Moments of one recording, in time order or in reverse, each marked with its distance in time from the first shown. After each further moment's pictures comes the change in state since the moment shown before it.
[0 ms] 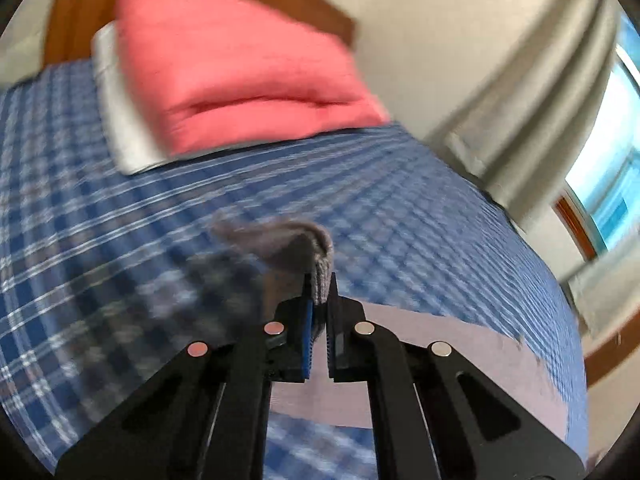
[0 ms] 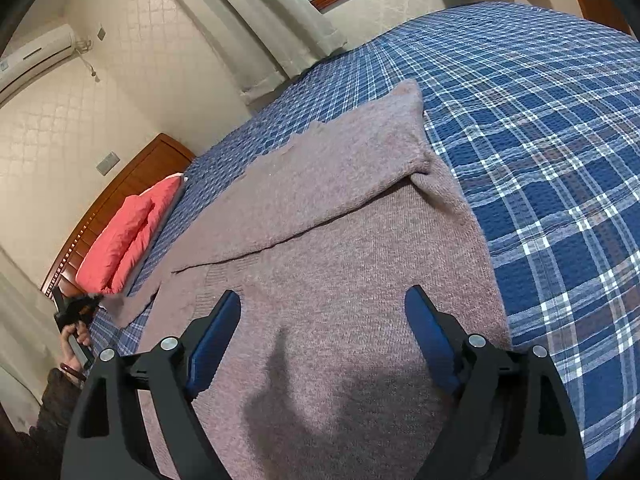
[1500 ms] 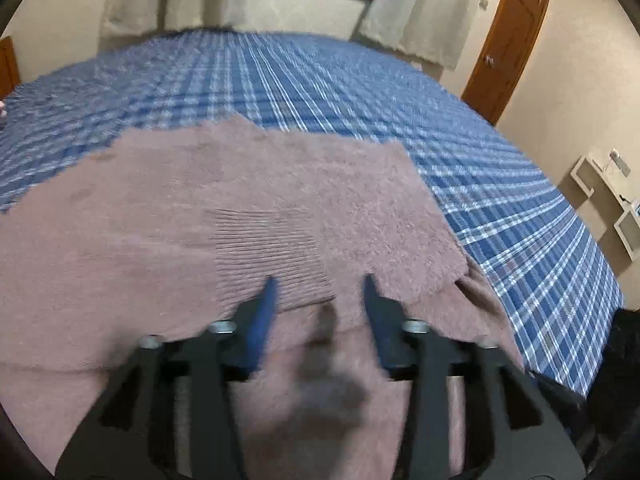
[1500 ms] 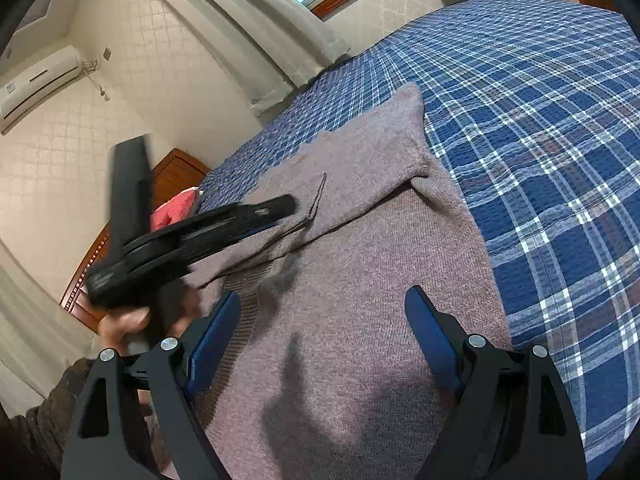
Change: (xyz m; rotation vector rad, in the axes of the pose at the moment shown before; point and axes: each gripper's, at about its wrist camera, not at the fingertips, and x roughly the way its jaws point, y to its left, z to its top) left arm 0.034 -0.414 -0.312 0.732 0.391 -0.466; right arm -0.005 0.000 -0.012 0.058 -0.044 0.066
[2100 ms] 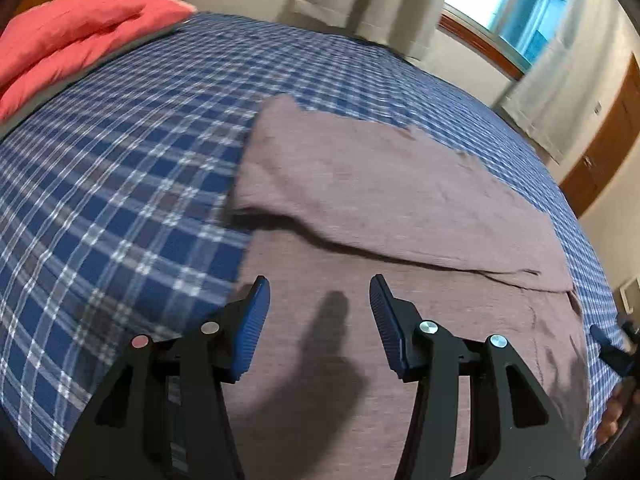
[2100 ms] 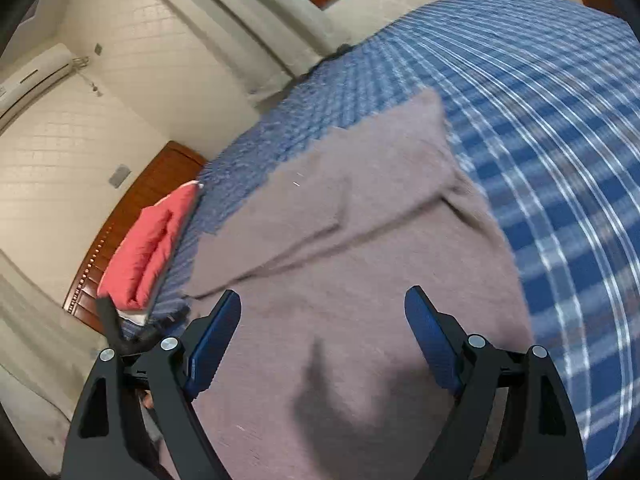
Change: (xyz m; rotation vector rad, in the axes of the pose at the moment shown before) left arm -0.126 0.219 -0.093 -0.396 -0.066 0.253; right arm 0.007 0.048 0.042 0.007 0.067 -0.015
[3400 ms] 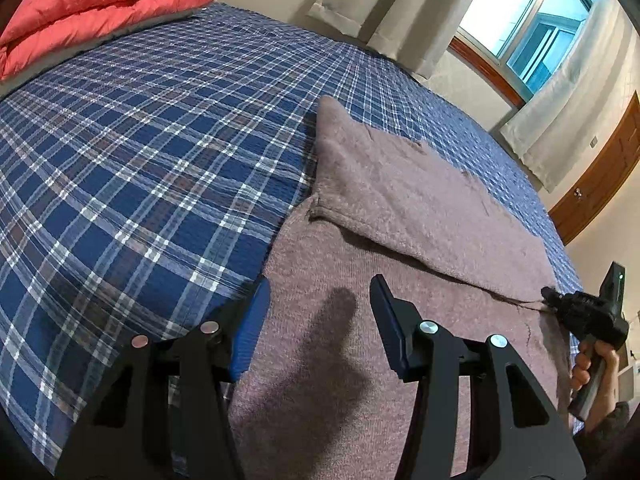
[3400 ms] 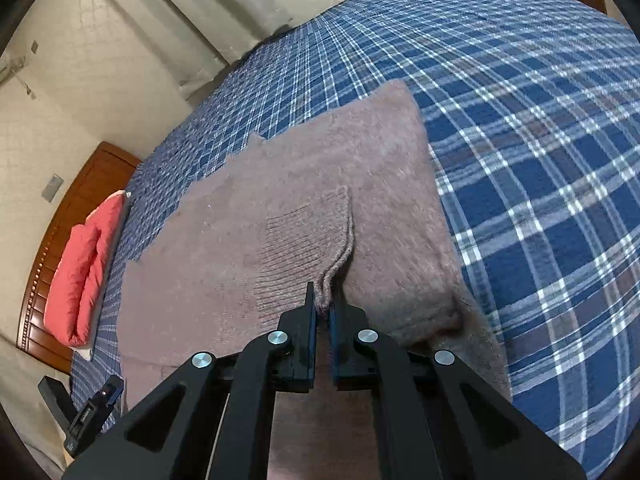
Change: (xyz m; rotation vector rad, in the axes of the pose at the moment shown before) left arm 0.003 0.025 -0.010 -0.089 -0.032 -0.074; right arm 0.087 -0.056 0.056 0.084 0.052 -0.208
